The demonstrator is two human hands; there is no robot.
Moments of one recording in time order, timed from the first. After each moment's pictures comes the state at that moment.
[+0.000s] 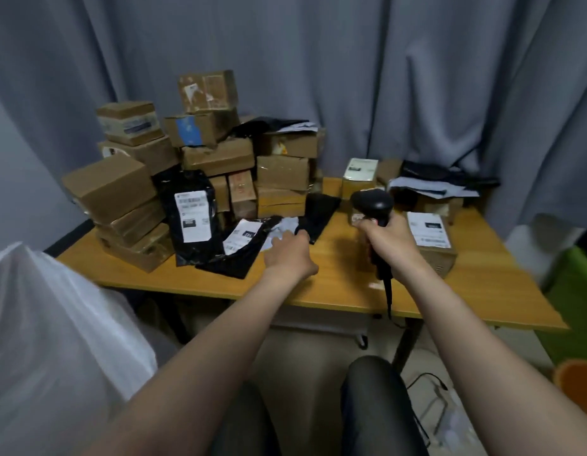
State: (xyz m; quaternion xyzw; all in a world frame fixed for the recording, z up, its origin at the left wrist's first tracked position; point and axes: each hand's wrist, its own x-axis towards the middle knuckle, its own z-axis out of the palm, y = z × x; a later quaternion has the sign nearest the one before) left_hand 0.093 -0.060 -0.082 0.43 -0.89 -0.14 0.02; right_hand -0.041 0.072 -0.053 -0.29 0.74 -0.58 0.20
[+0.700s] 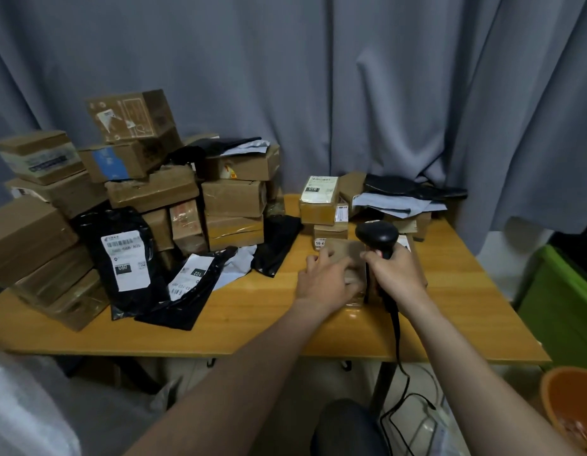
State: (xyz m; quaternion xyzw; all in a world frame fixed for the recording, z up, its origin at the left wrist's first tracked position) left_hand -0.060 -0.025 -0.119 0.29 -0.94 -0.17 0.06; right_hand -0.148 0.089 -0.083 -0.24 0.78 -0.55 0.17
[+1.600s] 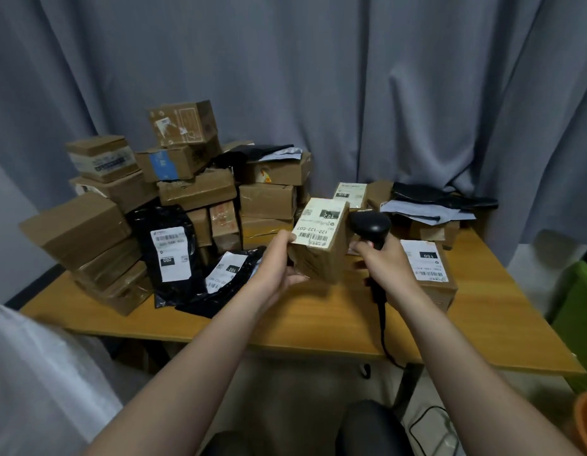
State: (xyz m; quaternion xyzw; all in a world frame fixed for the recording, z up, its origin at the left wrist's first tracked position) left_hand 0.057 -0.077 -0.047 0.35 -0.50 -0.75 0.26; right_hand -0.086 0.048 -0.053 -0.27 0.71 -0.61 0.22
